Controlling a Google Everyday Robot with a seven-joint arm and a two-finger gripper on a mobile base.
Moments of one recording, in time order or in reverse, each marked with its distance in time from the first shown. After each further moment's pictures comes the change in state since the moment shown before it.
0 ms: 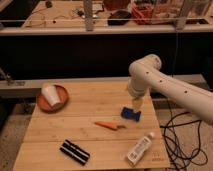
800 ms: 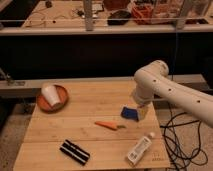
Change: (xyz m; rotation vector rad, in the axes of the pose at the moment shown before) arm -0.004 0.041 -0.008 -0.012 0.021 0.003
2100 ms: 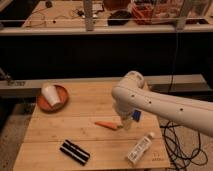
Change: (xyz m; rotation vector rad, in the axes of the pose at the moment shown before) arm -0.105 0.026 0.010 -0.004 0.019 -0.196
